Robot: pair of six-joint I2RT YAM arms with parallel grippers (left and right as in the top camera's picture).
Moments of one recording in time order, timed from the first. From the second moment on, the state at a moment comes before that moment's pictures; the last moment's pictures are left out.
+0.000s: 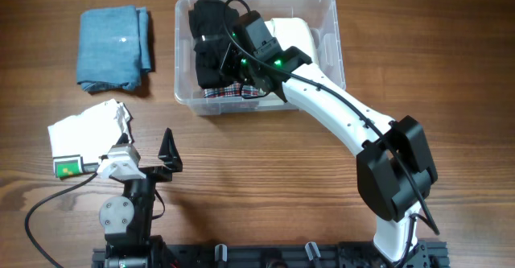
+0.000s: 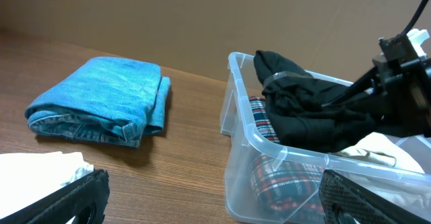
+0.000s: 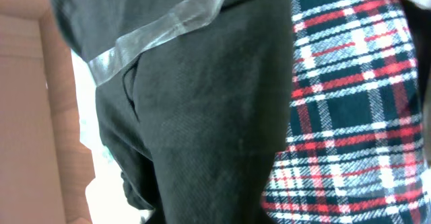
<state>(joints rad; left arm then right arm) 0.06 0.02 0.01 -0.07 0.06 -0.26 0.65 2.01 1.63 -0.46 -0.15 0.97</state>
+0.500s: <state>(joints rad) 0.06 0.02 0.01 -0.07 0.06 -0.26 0.65 2.01 1.63 -0.48 -0.17 0.78</state>
